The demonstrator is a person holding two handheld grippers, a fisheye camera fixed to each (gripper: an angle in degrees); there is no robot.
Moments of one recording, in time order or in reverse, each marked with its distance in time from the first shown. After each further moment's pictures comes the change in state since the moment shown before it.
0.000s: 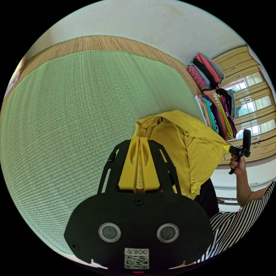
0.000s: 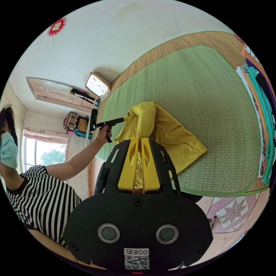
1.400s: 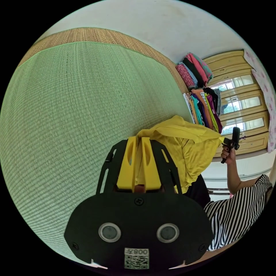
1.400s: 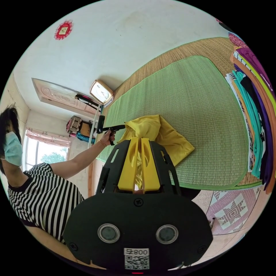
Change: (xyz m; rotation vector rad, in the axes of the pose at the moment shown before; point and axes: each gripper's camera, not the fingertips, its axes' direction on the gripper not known) left arm 0.052 0.066 -0.015 -0.050 0.194 0.023; right arm 0.050 0.046 0.022 0.075 -0.013 -0.017
